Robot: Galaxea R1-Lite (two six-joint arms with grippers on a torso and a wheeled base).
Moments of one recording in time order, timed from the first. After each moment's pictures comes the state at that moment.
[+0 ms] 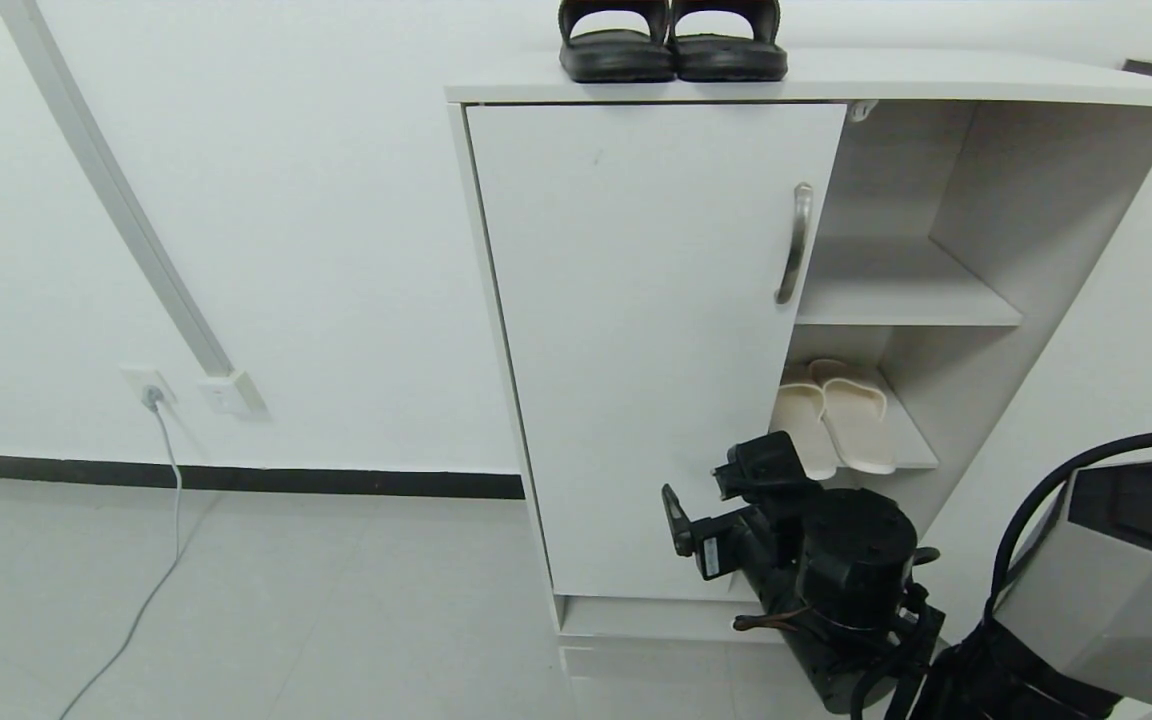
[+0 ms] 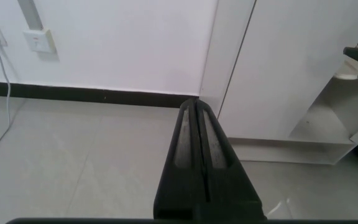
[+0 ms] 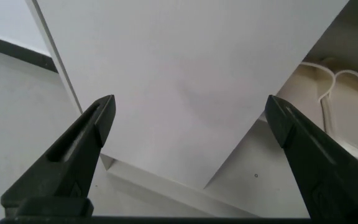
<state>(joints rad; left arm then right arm) 0.00 0.00 0.00 0.00 0.00 -0.08 0.82 2.11 -0.64 -1.45 -0.55 -0.10</state>
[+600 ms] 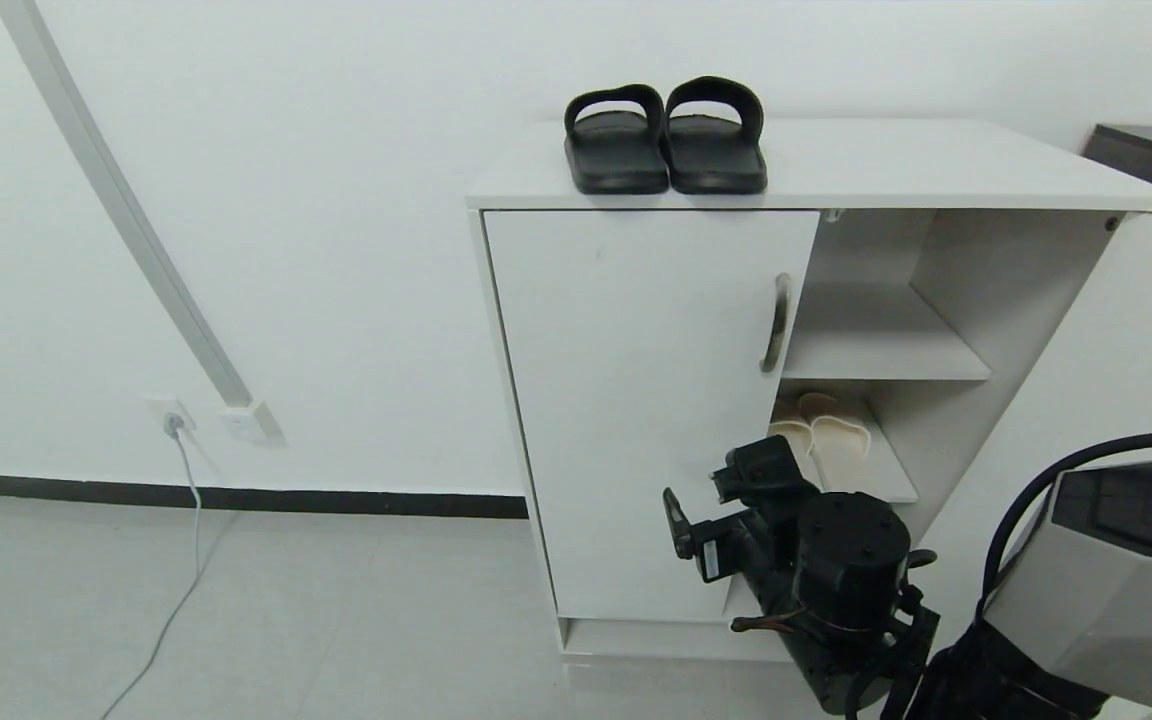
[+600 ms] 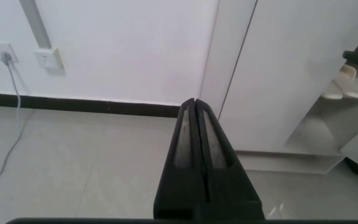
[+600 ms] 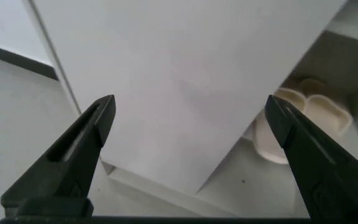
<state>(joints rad) 0.00 0.00 0.00 0.00 0.00 -0.08 0.82 2.12 -0.64 -1.45 -0.55 -0.10</state>
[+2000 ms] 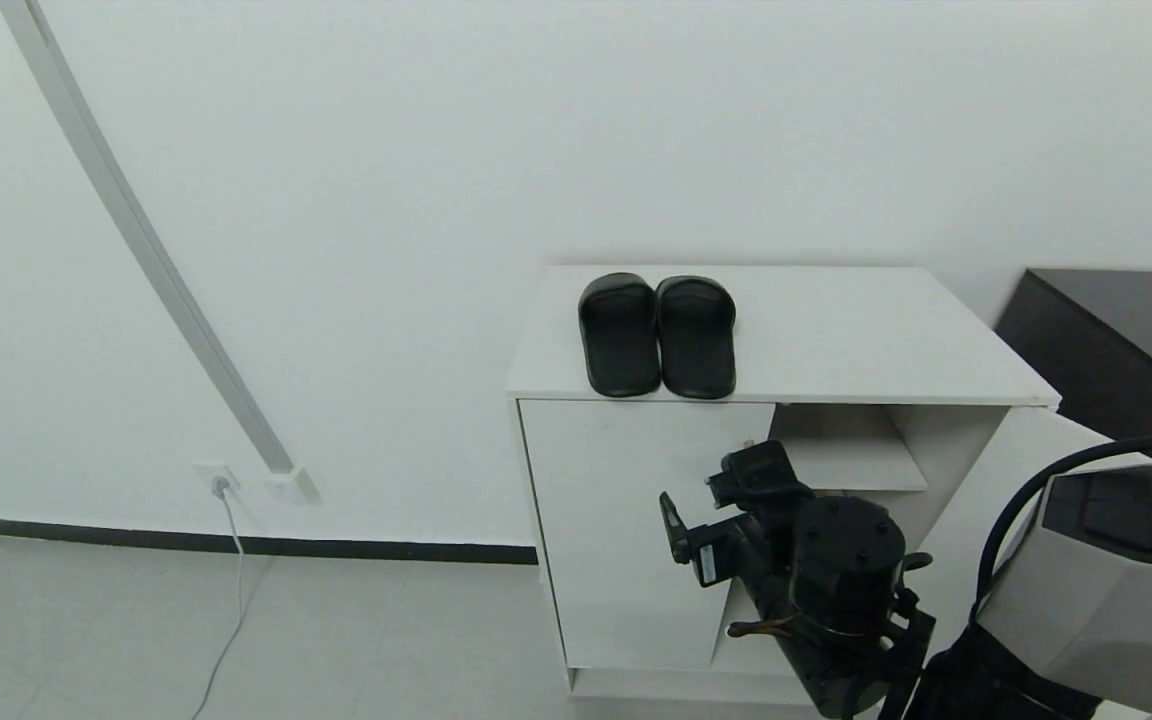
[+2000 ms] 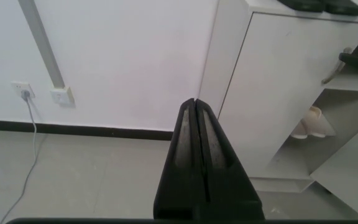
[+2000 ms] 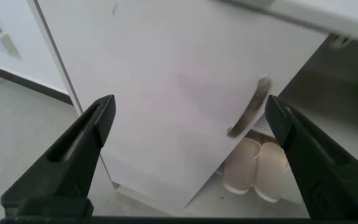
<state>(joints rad) 0.00 0.00 0.00 0.00 0.00 -0.08 0.82 2.13 -0.64 -1.46 -0.55 -0.11</state>
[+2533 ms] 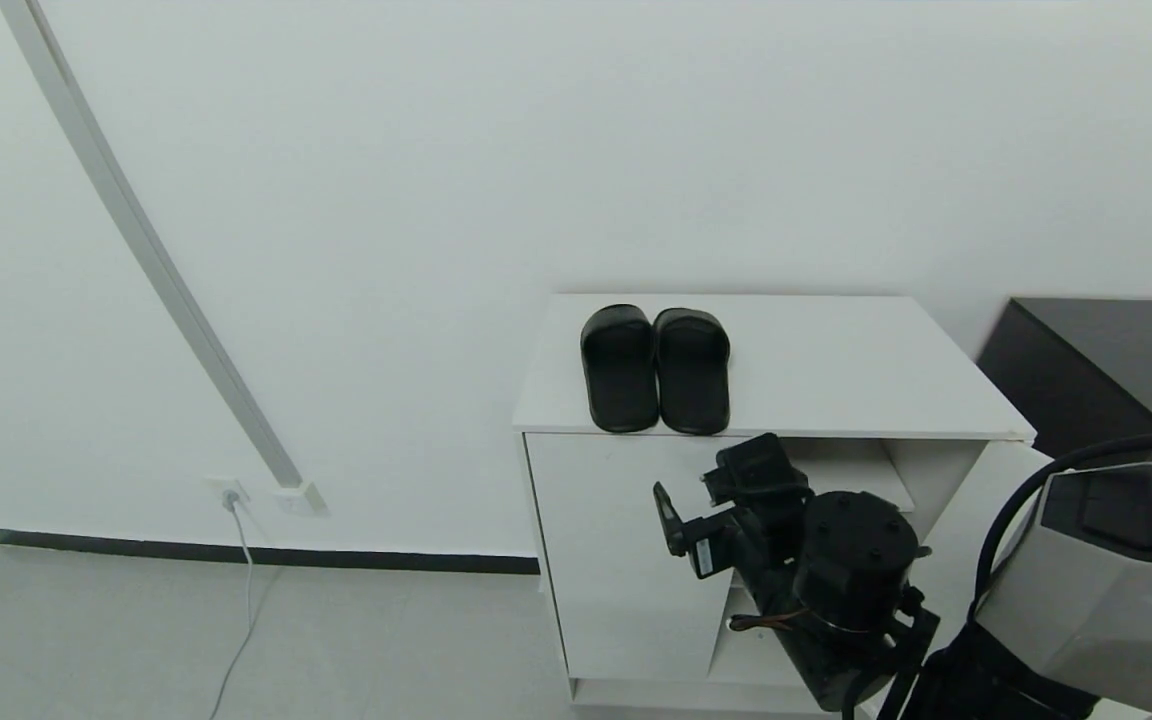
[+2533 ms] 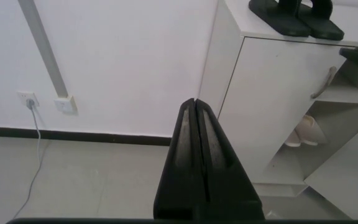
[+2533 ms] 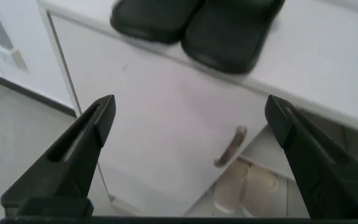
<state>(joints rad) 0.00 0.00 0.00 0.00 -0.01 -0.08 0.83 2.13 -0.65 -1.53 -0.51 -0.18</state>
